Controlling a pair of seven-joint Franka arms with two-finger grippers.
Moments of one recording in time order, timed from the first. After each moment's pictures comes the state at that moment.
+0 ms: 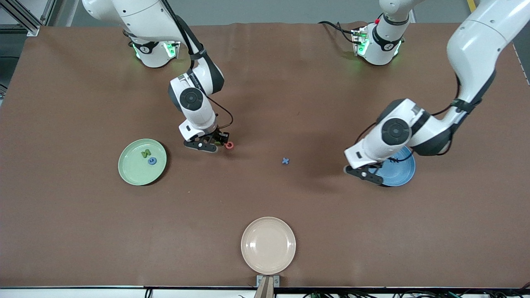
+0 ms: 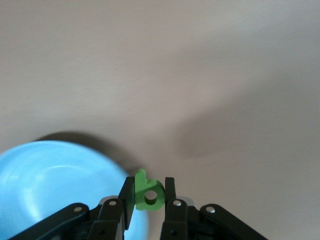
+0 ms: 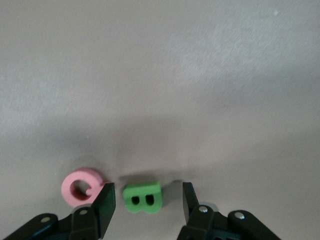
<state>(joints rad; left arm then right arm) 0.59 0.70 -0.97 -1.92 0.75 2.14 -0.33 0.73 0.44 -0.10 -2.20 0.10 2.63 0.76</state>
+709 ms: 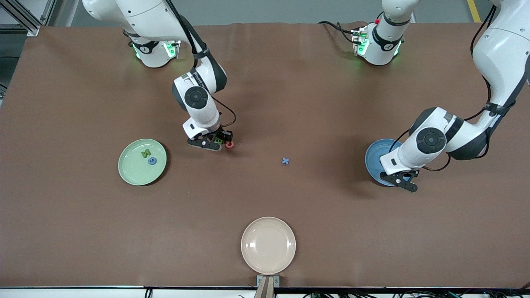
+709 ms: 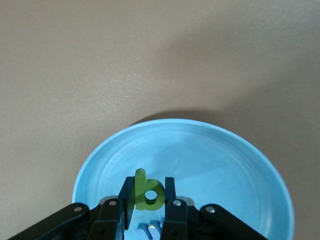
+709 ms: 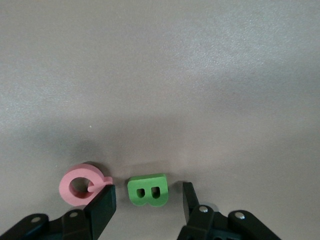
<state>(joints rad) 0.73 0.75 -0.93 -1.94 0.93 2.19 -0.21 0.74 0.44 -0.11 -2.20 0.10 2.63 0.77</state>
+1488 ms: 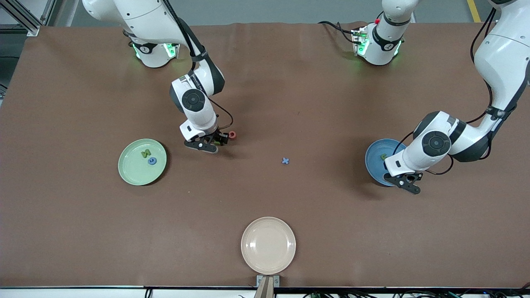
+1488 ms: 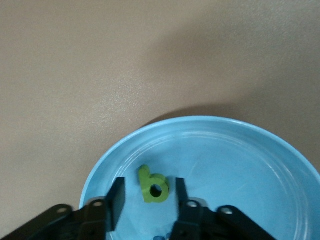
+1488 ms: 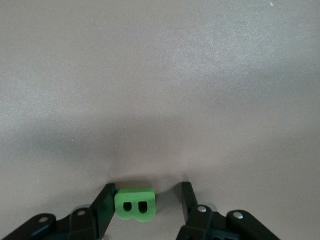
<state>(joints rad) 0.73 0.76 -0.89 -1.94 0.94 2.23 -0.16 0.73 0.45 -0.12 -2.20 0.09 2.64 0.77</state>
